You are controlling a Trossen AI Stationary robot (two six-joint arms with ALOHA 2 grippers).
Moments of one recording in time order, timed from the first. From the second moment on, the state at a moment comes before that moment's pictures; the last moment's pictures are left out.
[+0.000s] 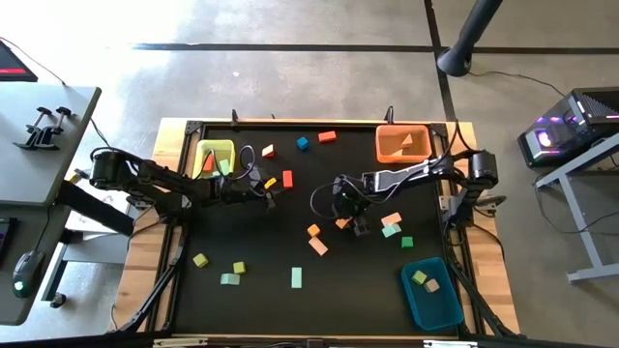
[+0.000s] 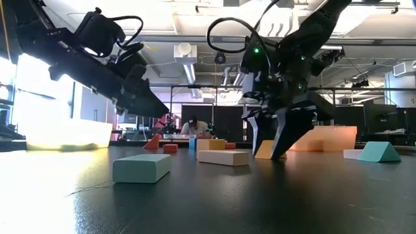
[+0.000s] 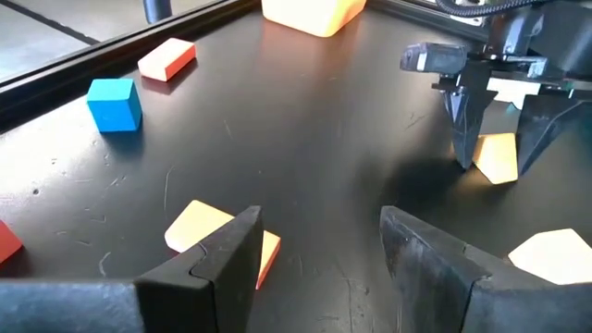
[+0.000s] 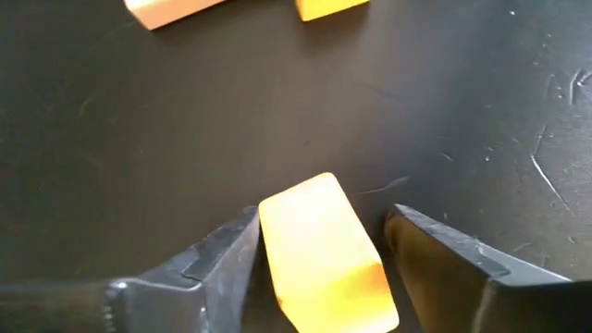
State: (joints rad) left arm 0.12 1.40 0.33 0.63 -0.27 -0.26; right arm -0.10 1.80 0.91 -0.28 -0.29 -0.44
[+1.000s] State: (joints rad) left arm 0.12 1.40 0.33 0.63 -0.27 -0.25; right arm -0.86 1.40 0.90 -0.59 0.21 -0.08
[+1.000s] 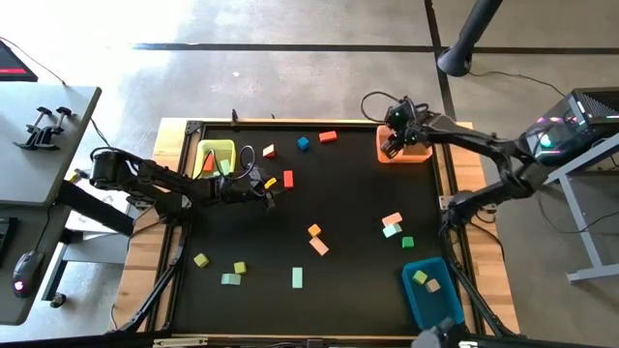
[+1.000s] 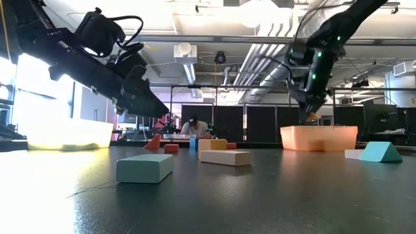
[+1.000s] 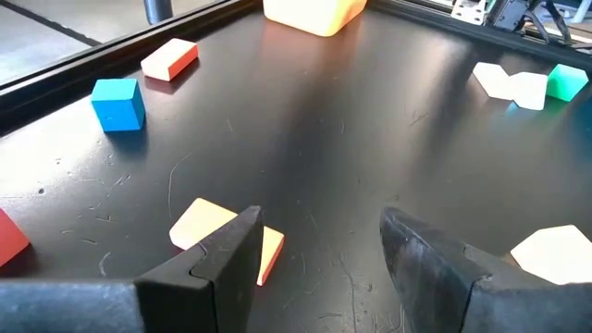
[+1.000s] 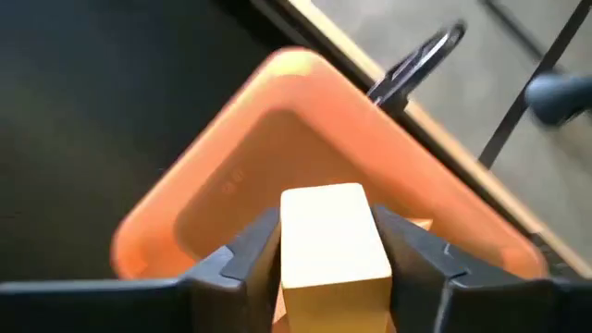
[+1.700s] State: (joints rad) left arm 0.12 1.40 0.32 0.63 -0.27 -0.26; right arm -0.72 1.29 0.90 -0.52 0.16 0.03
